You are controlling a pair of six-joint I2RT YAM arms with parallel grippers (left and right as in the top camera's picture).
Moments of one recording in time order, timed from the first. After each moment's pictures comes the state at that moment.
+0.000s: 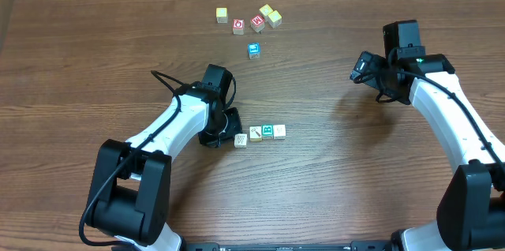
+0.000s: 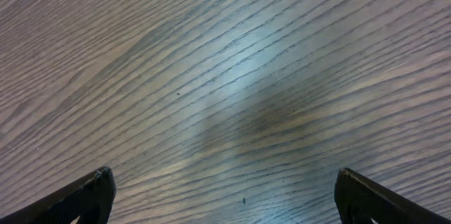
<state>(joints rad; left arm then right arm) -0.31 1.77 1.05 -0.76 0.17 -0.56 0.09 1.68 1.25 -0.73 0.06 0.54</state>
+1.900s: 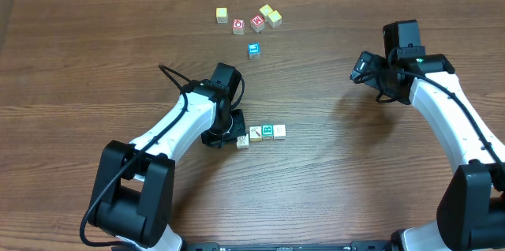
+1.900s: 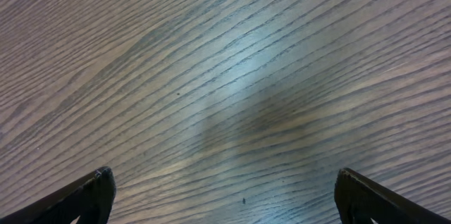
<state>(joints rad) -0.36 1.77 1.10 -0.86 0.11 -0.54 0.09 1.68 1.25 -0.73 0.06 0.54</state>
